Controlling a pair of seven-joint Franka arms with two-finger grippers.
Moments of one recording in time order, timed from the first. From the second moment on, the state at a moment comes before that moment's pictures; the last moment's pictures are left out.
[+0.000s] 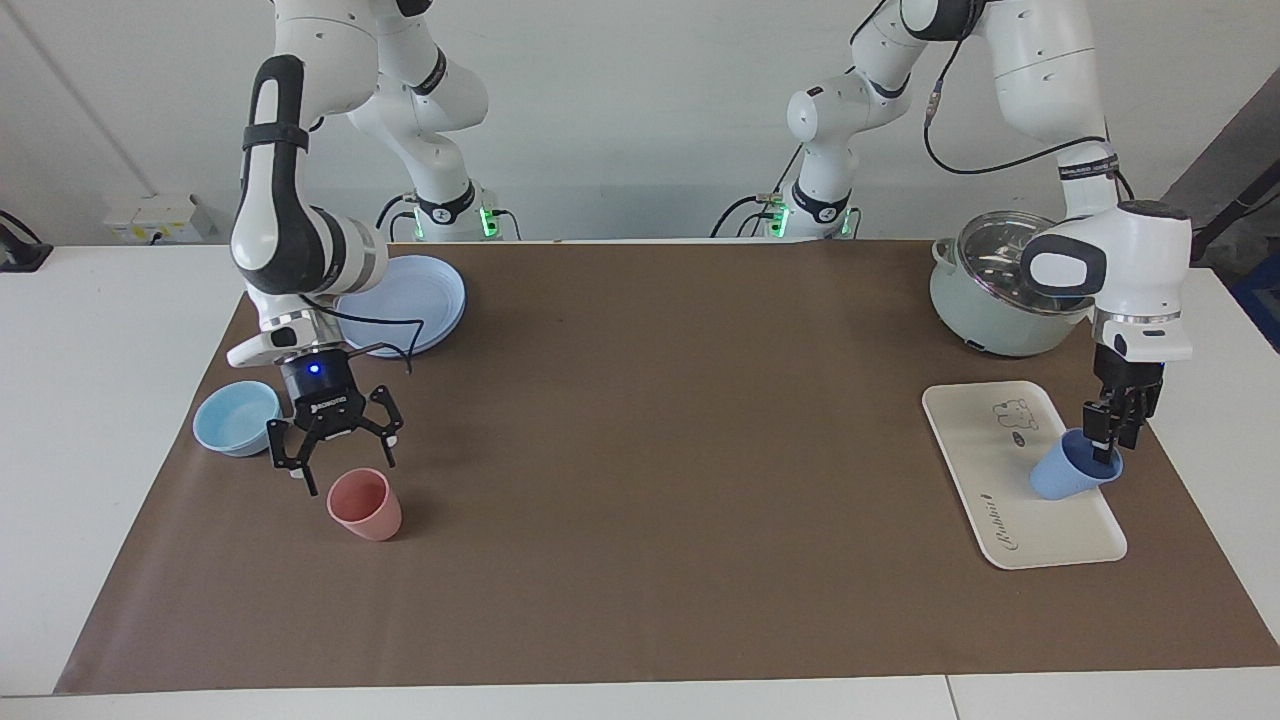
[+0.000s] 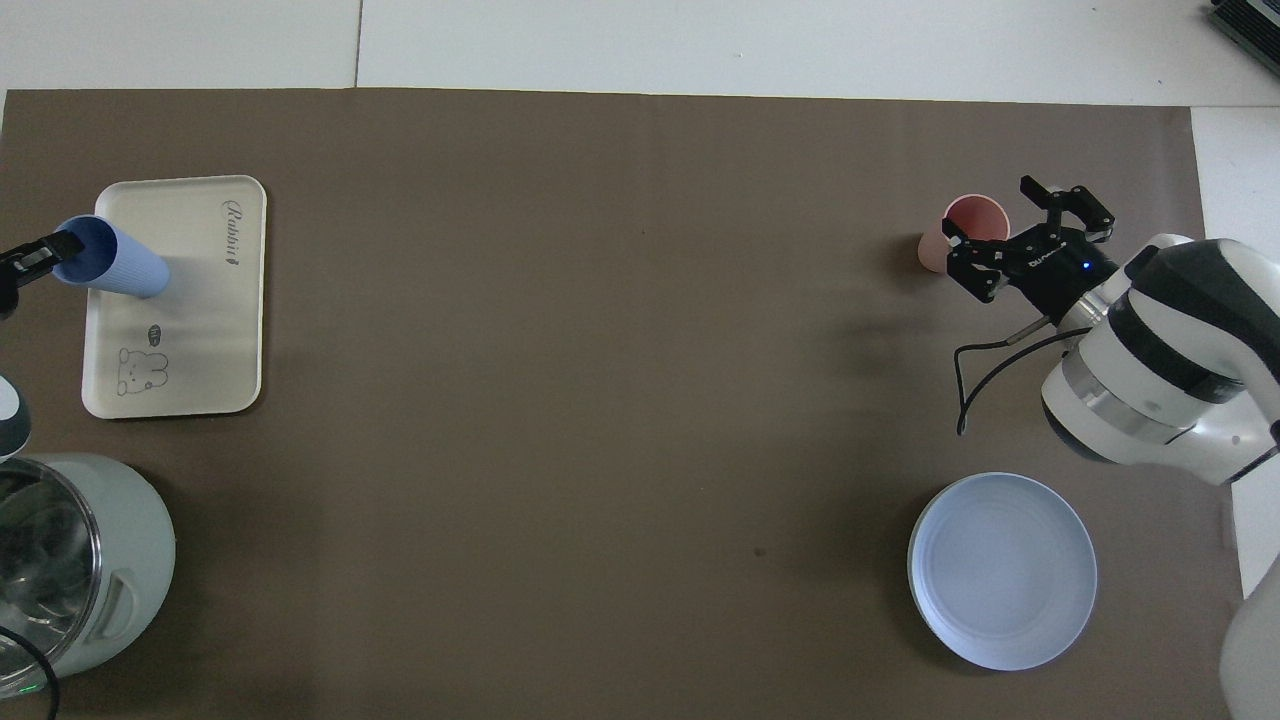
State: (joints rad) left arm 0.32 0.29 -0.04 -2.03 -0.26 2.91 0.12; right arm 0.16 0.21 -0.10 -2.02 1.90 2.85 -2.26
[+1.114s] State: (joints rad) left arm 0.23 0.27 -0.07 -1.52 0.01 1.95 0.12; right arm 0.07 0.14 -0.12 -1.90 0.50 2.52 -1.31
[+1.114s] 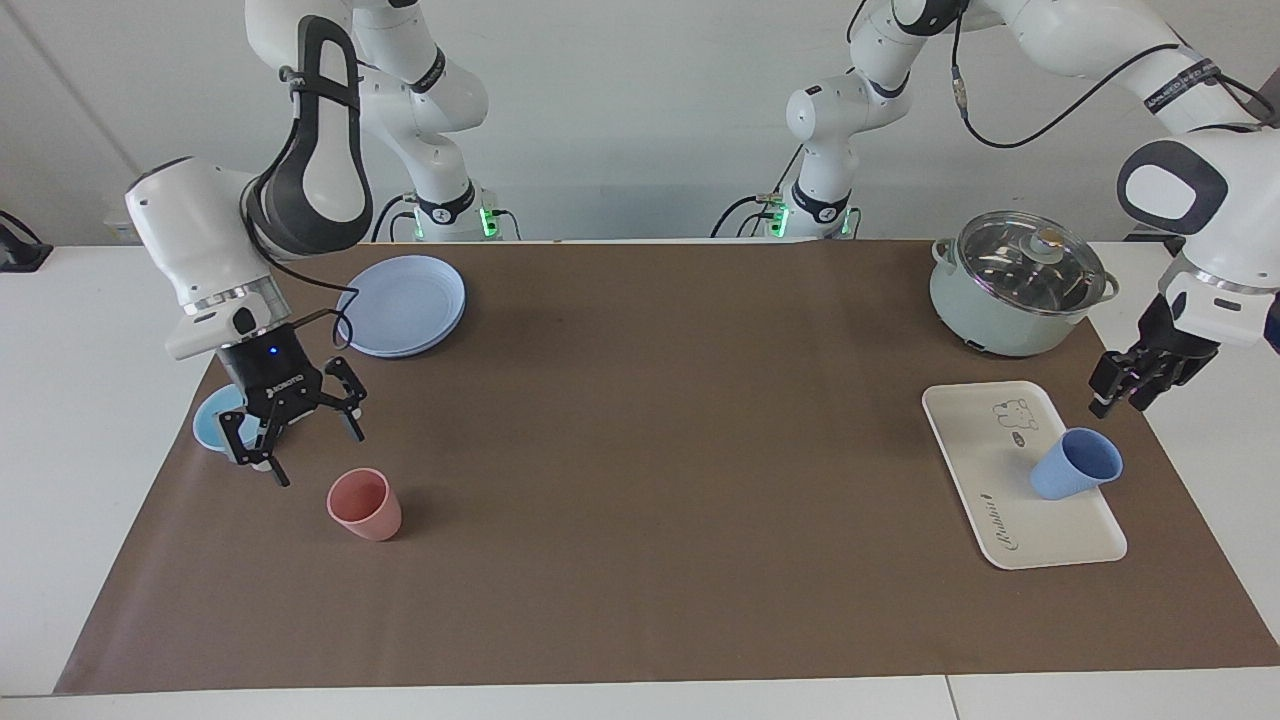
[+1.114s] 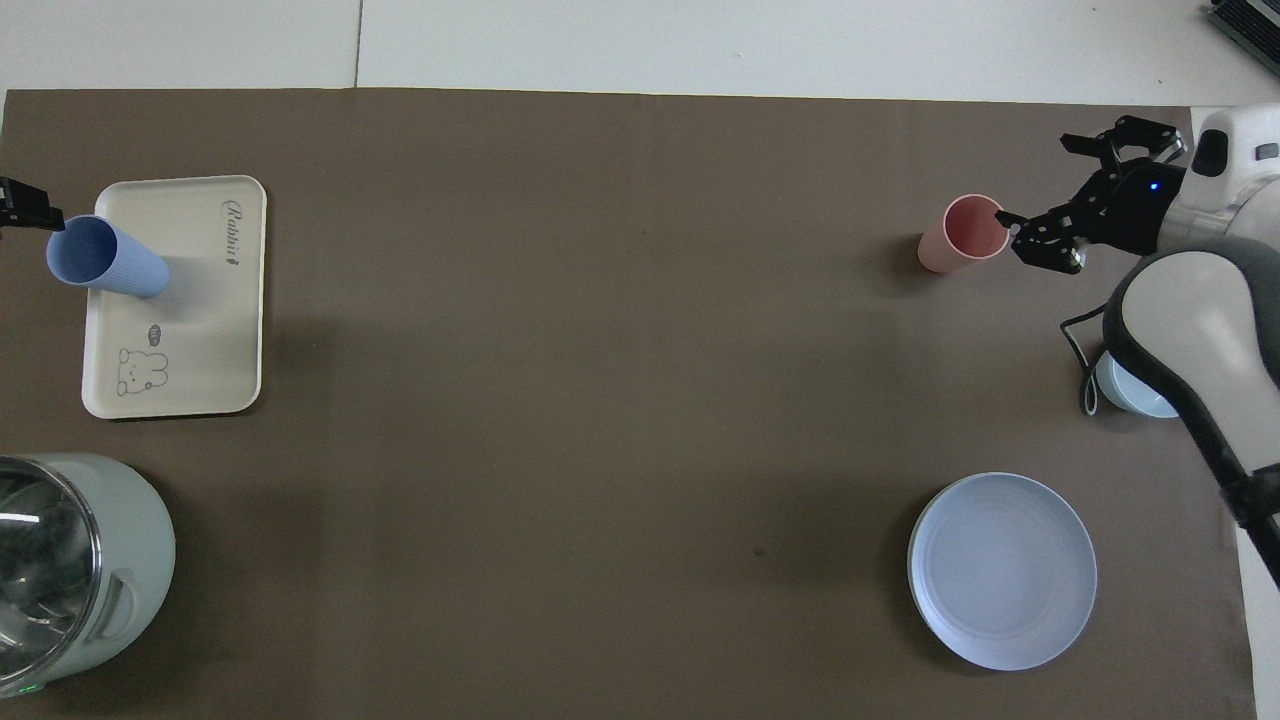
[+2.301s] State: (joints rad) left arm 0.00 0.16 -0.09 -1.42 0.09 1.58 0.05; right arm 0.11 -0.02 -0.11 -1.58 -0.05 1.55 0.04
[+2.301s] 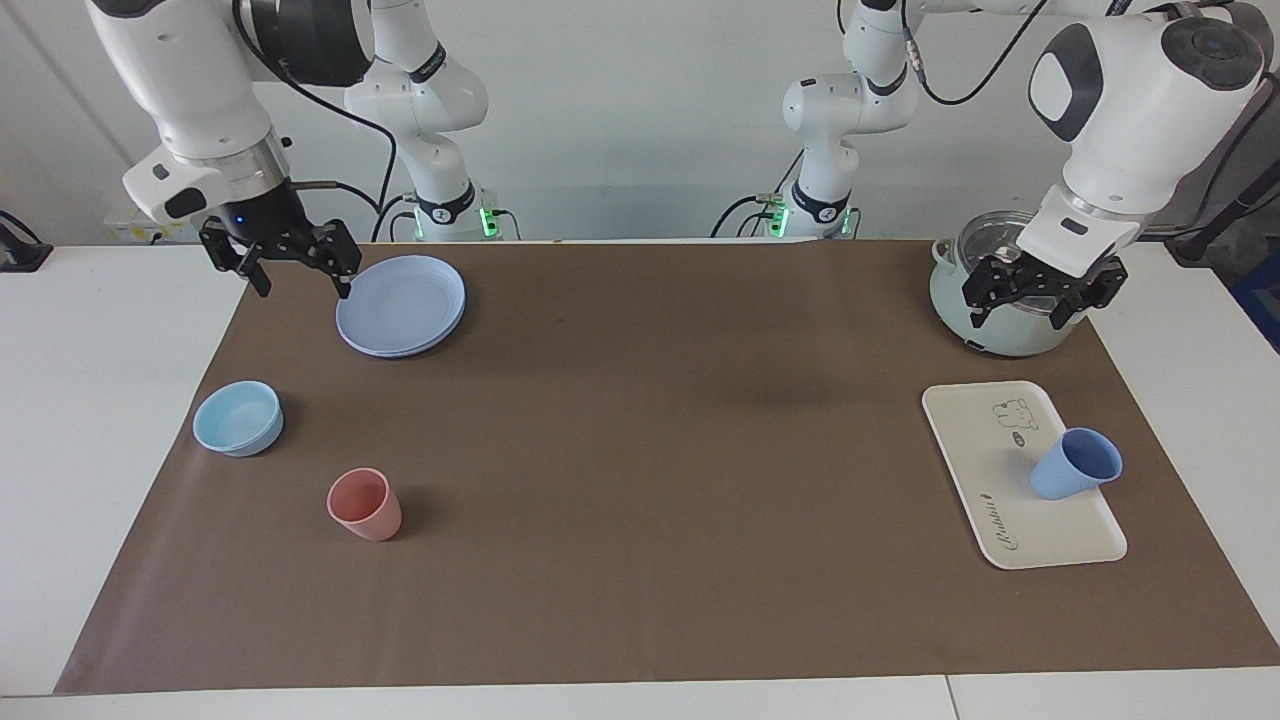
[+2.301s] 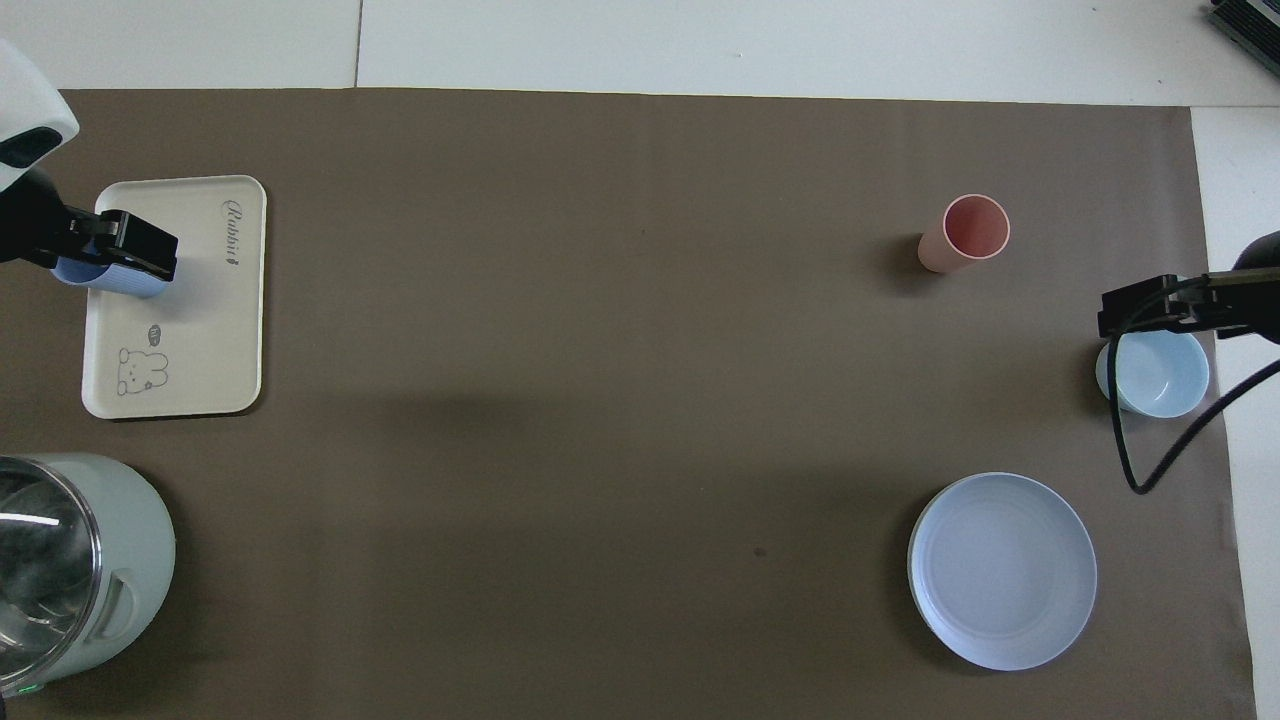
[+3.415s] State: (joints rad) left arm -0.01 0.06 -0.11 -1.56 0.06 1.66 -0.05; right arm 0.10 -0.01 -0.11 -1.59 -0.04 1.55 0.04
